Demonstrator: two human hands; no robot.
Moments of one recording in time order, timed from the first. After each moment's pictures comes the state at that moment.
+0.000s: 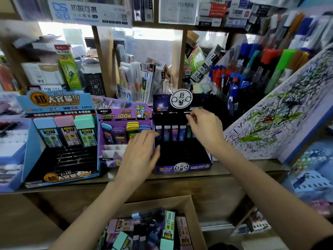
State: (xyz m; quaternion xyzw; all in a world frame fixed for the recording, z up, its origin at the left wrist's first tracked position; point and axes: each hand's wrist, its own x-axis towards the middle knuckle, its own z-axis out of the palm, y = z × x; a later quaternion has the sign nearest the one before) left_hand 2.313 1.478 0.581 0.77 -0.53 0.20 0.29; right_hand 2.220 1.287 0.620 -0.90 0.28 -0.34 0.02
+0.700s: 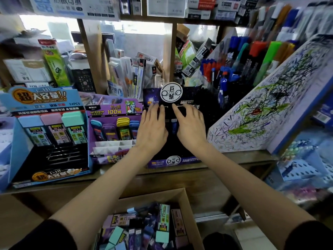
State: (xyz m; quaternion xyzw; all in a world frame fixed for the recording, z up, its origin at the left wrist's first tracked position) left_hand 2.313 1.403 0.596 0.82 -0.52 0.19 0.17; right_hand 2.222 1.298 0.592 -0.92 0.29 -0.25 -0.07
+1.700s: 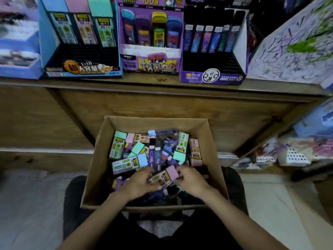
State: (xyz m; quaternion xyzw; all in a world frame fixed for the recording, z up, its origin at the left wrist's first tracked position) left_hand 2.230 1.645 0.315 0.82 -0.36 -0.39 0.23; right_hand 2.099 1.486 0.328 -0.89 0.28 0.14 0.34
